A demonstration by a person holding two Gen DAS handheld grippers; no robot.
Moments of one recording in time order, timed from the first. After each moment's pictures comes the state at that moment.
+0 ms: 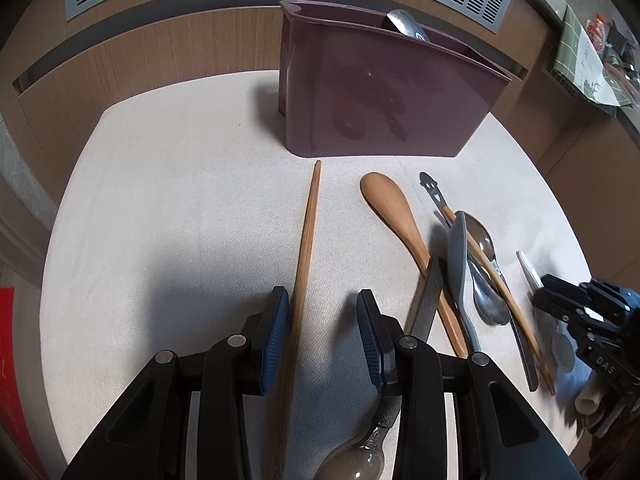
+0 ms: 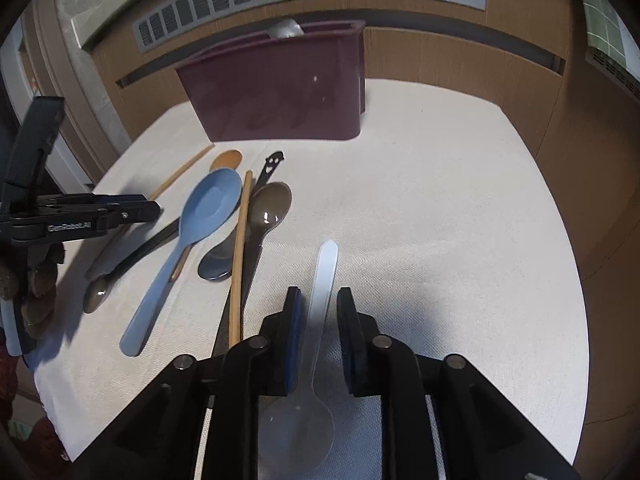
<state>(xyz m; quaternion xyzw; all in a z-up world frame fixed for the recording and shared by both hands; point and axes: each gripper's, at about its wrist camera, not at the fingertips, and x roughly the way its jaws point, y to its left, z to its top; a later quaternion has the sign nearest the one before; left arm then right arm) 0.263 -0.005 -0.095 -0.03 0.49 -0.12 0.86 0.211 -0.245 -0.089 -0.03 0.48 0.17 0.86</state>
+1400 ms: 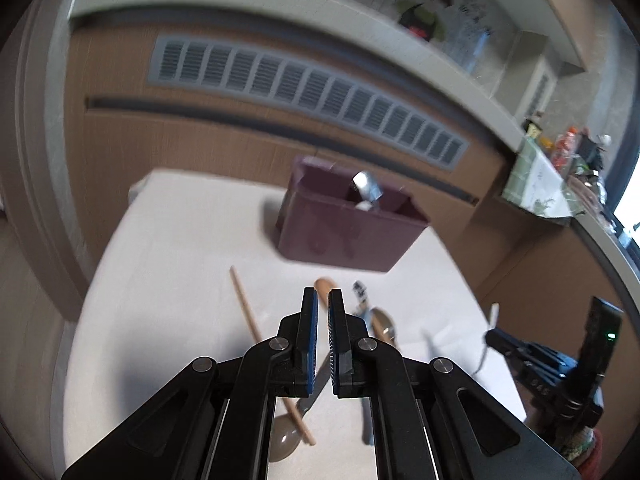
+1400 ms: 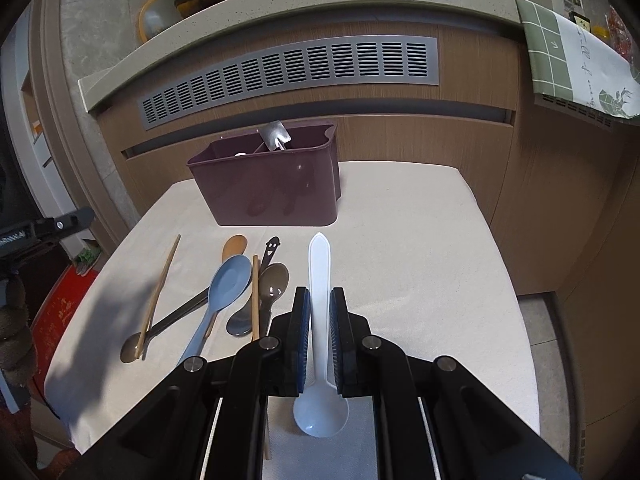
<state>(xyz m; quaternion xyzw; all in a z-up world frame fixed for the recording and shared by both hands) 0.181 0.037 -0.004 -0.17 0.33 -0.10 0.92 0.178 -0.270 -0.018 0.01 0.37 0.14 0.92</state>
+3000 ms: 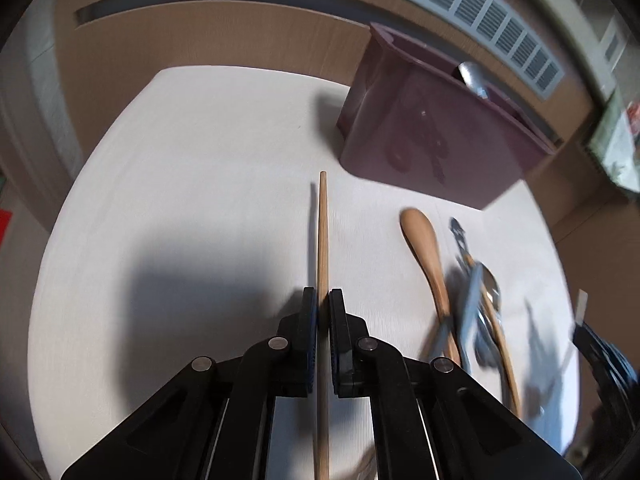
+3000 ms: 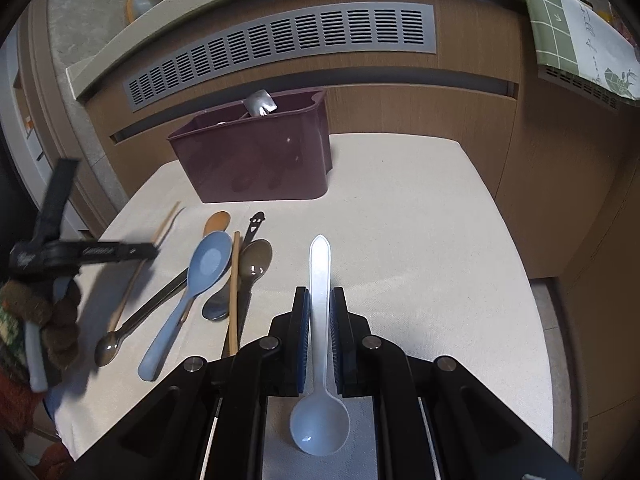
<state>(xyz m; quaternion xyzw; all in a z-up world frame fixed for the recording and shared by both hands) 0.241 0.032 -0.092 -0.16 0.46 -0.06 0.87 0.194 -0.275 -0.050 0.02 0.40 0.14 0.90</state>
